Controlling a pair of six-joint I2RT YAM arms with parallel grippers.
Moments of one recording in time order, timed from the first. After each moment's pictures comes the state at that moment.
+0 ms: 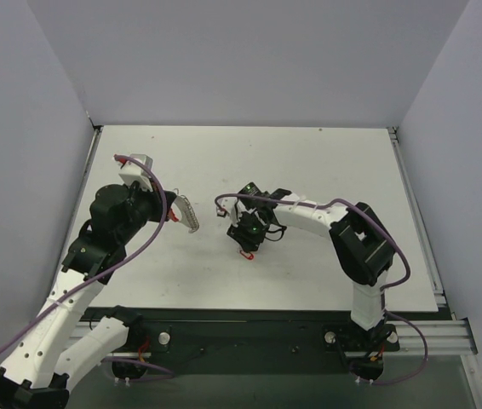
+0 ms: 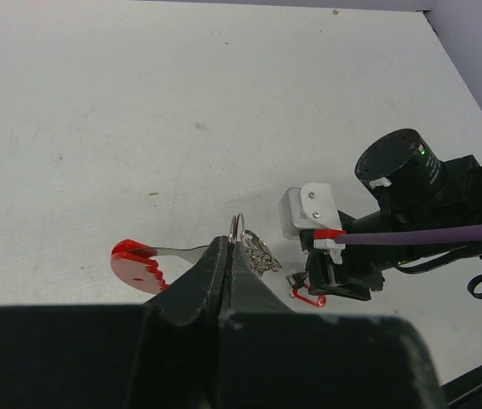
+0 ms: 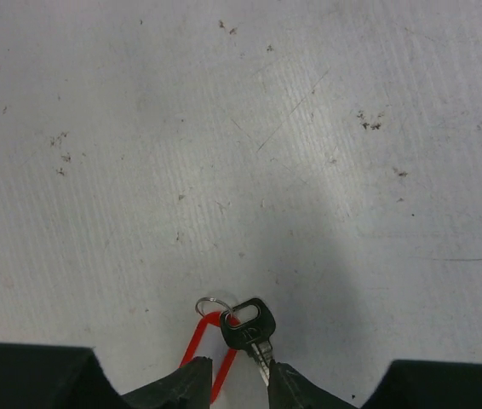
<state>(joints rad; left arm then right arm) -0.40 0.81 0.93 -0.38 0.01 -0.31 0.76 1.91 1.26 -0.55 -0.29 -0.44</state>
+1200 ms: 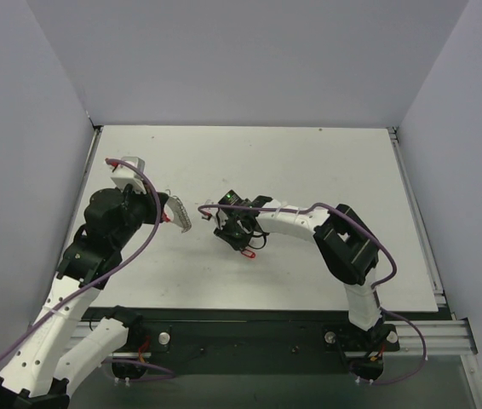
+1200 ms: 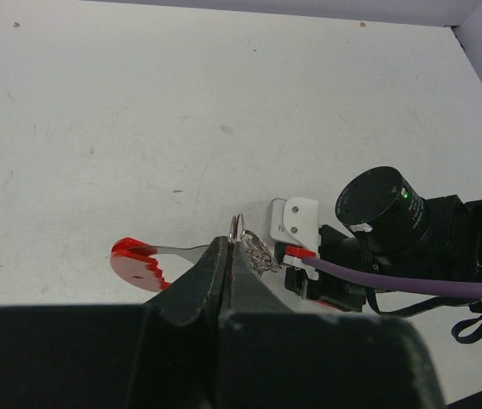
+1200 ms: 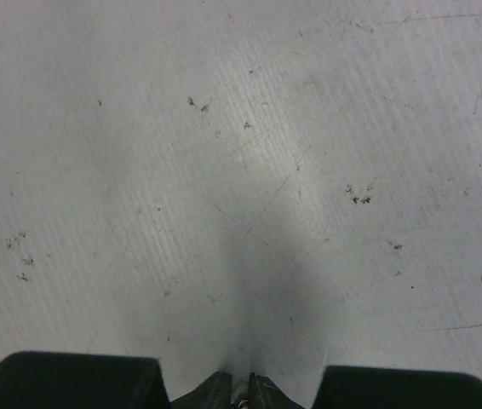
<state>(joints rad) -0.39 0.77 0.93 -0.42 -0.06 -0.31 0.87 1.99 1.35 -0.51 -0.10 -0.27</state>
